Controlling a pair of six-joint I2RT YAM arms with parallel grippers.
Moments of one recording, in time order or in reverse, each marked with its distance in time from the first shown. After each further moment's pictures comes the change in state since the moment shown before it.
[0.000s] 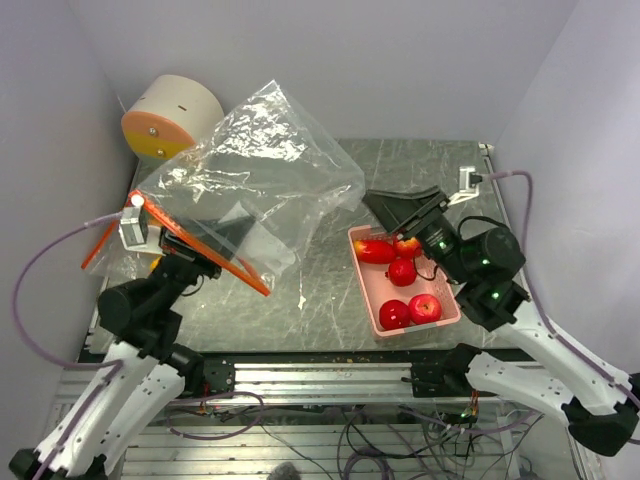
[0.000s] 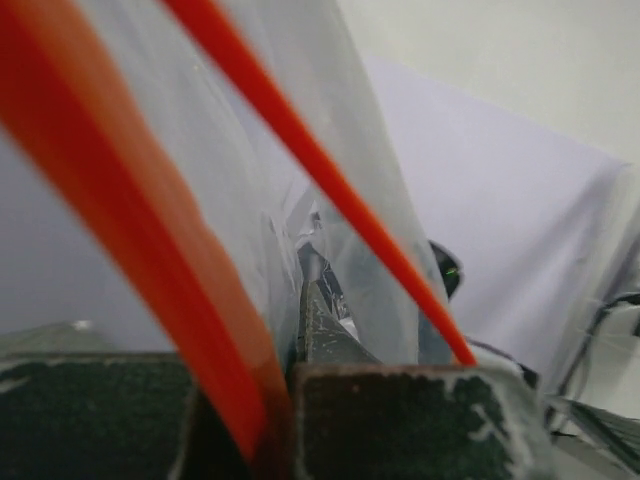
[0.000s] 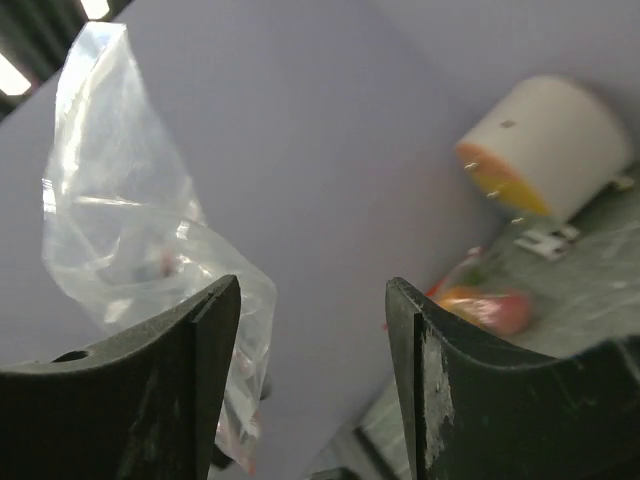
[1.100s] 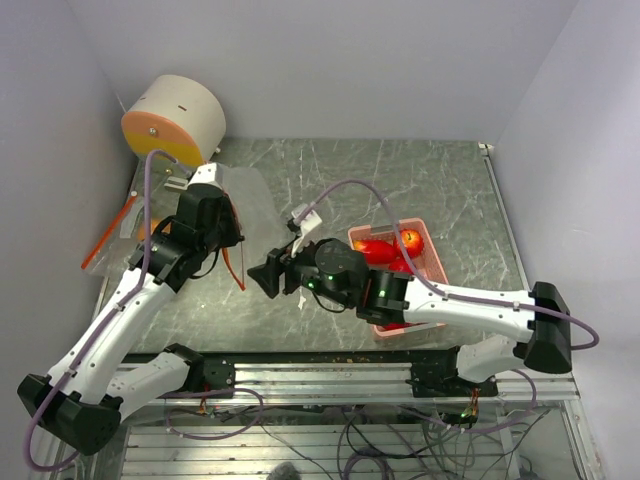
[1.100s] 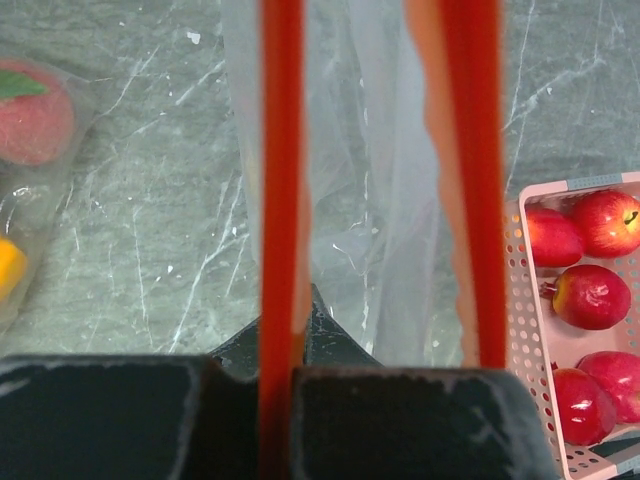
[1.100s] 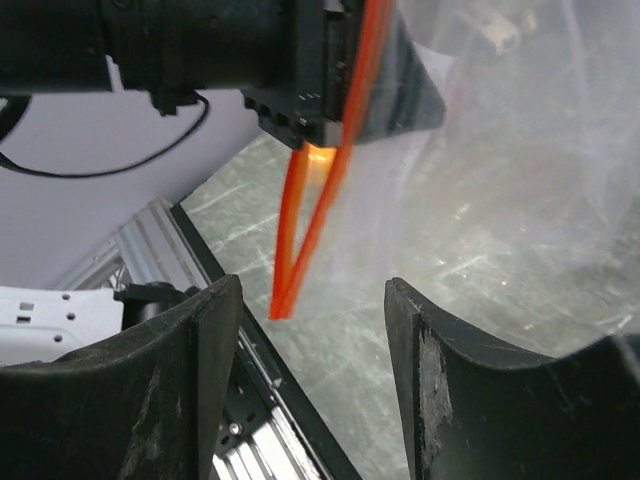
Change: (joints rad) left arm 0.002 0.439 0.540 -1.531 -0.617 0.415; right arm 0.468 0.531 0.243 -0.279 0.283 -0.539
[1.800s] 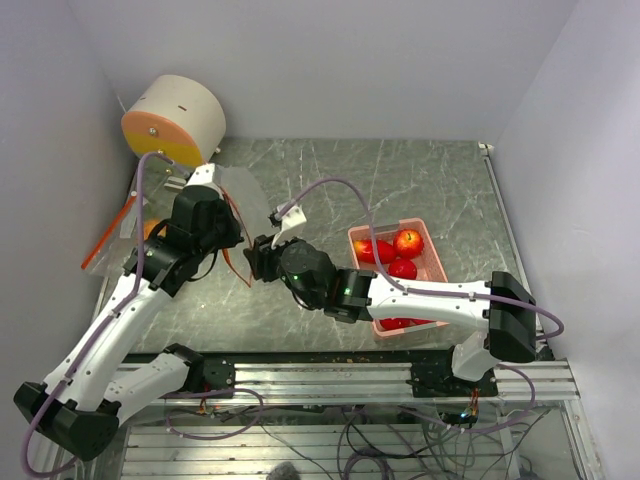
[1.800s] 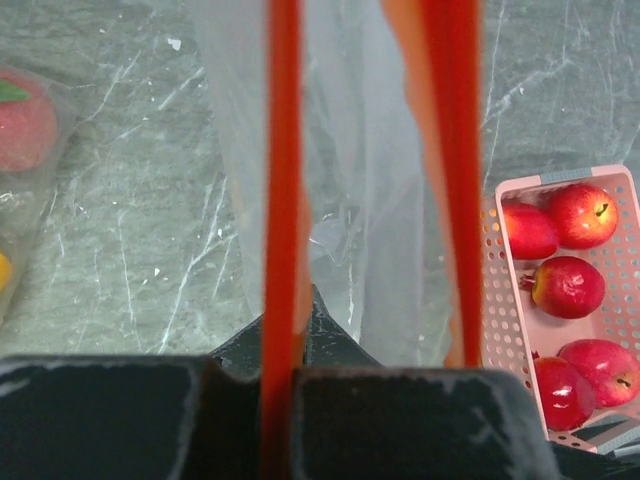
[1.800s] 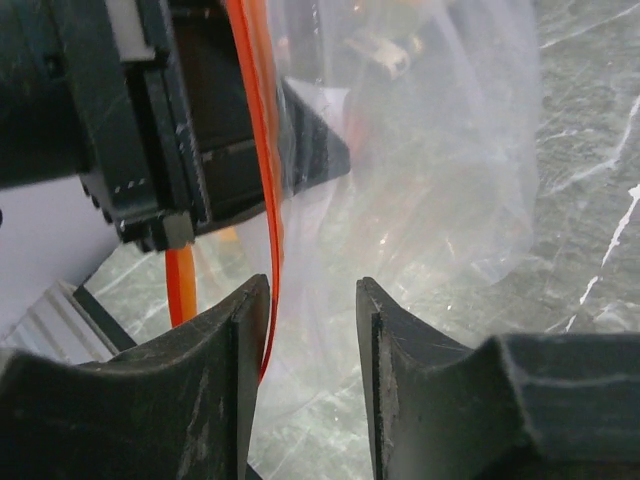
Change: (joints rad) left arm 0.000 -0.024 -0.002 0.011 0.029 0.001; right arm 0.018 0.223 0.123 0.059 0.259 0.015
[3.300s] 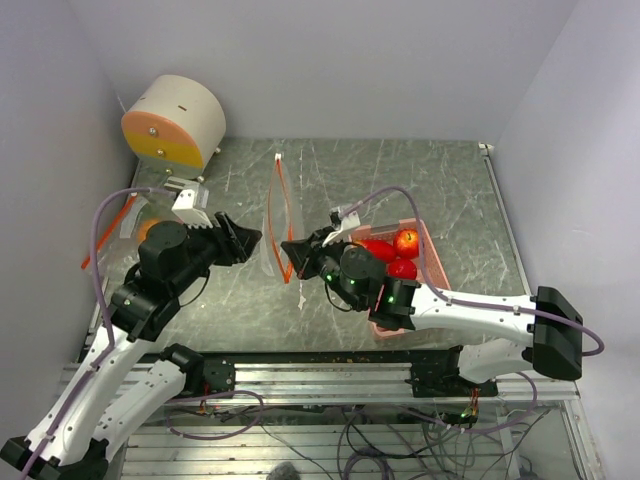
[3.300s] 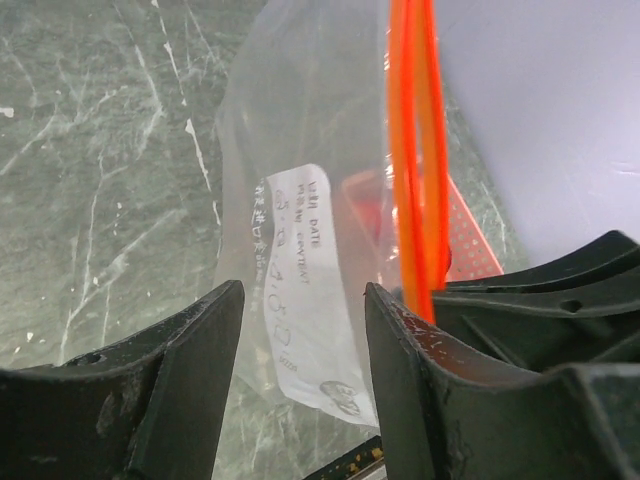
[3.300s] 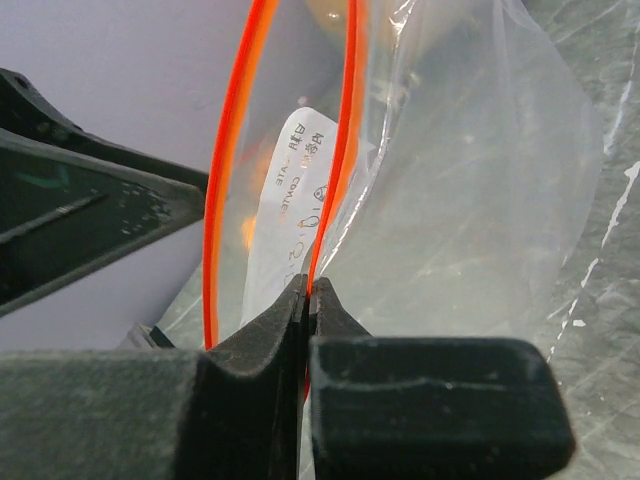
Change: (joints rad) left arm 0.000 -0.299 -0.208 0.226 0.258 -0.009; right arm -0.080 -0.275 -0.335 0.234 -0.034 0.144
